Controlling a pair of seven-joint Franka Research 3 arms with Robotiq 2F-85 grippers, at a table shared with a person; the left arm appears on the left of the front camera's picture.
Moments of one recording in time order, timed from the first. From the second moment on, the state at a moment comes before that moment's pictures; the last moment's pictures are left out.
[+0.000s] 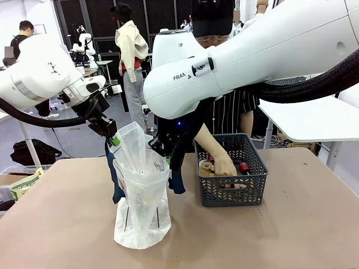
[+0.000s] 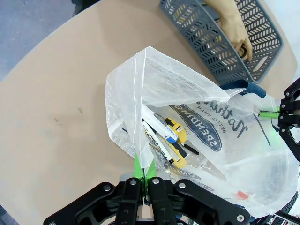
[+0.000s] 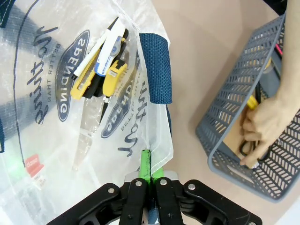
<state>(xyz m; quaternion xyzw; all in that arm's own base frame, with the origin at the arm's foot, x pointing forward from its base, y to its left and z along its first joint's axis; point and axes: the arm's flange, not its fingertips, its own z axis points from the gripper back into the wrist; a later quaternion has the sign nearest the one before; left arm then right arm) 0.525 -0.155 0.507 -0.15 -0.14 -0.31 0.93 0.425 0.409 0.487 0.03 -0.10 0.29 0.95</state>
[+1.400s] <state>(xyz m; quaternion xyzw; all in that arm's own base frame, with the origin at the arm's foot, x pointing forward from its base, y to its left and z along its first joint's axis) 0.525 -0.155 0.507 -0.15 -0.14 -0.31 0.93 0.425 0.409 0.487 0.03 -0.10 0.29 0.95</state>
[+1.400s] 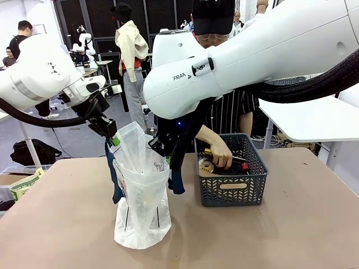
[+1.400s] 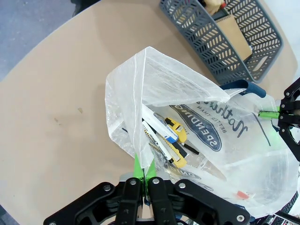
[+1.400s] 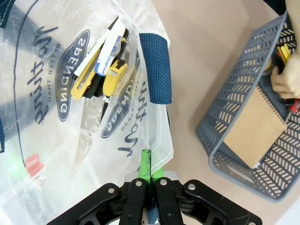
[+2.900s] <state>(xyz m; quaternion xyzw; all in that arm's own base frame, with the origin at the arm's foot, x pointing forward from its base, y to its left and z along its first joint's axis) 0.525 -0.155 0.507 -0.15 -0.14 -0.31 0.93 0.425 0.409 0.487 0.03 -0.10 0.29 0.95</state>
